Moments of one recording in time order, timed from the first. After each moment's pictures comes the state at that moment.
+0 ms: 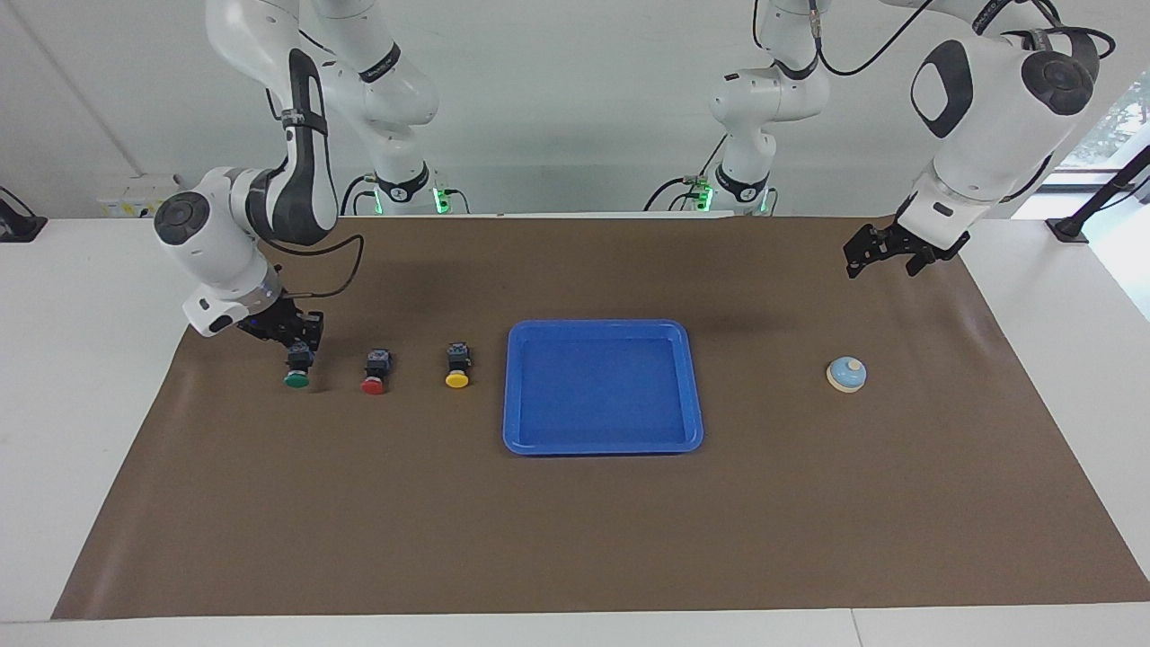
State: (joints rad) left arm 0.04 -0.01 -0.06 -1.76 0.01 1.64 0.02; right arm -0.20 0.08 0.11 -2.05 0.00 2.04 -0.04
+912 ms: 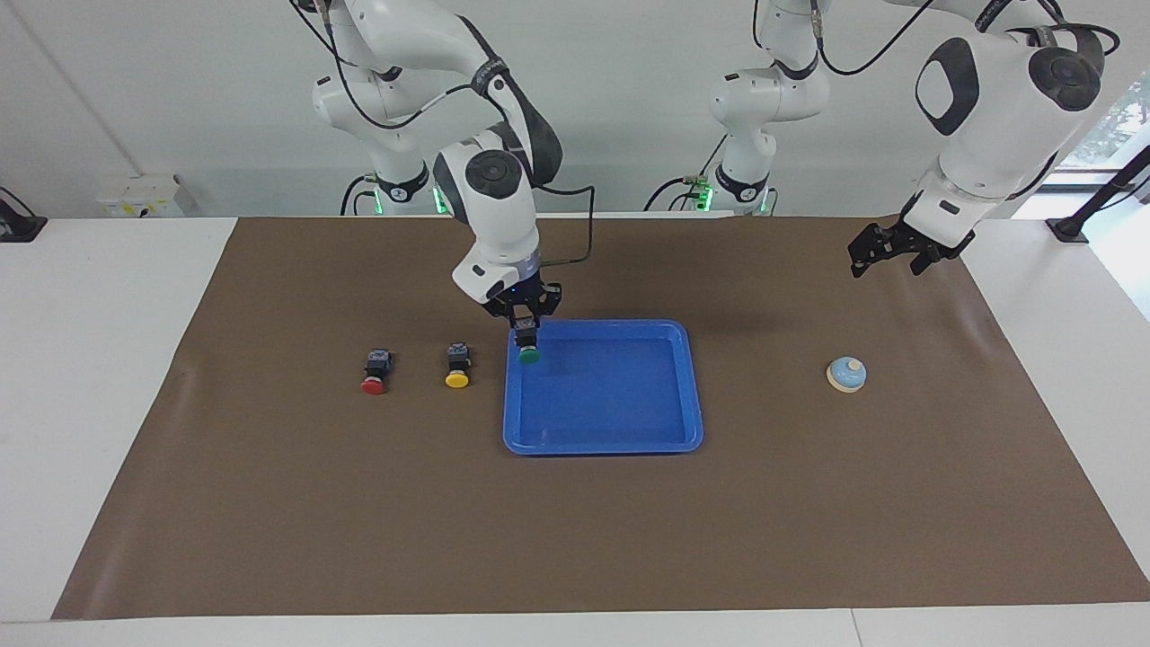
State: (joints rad) left arm 0.04 -0.01 -0.06 -1.76 0.01 1.64 0.02; right arm 0.40 0.22 0.13 -1.99 0.06 2.17 0.55
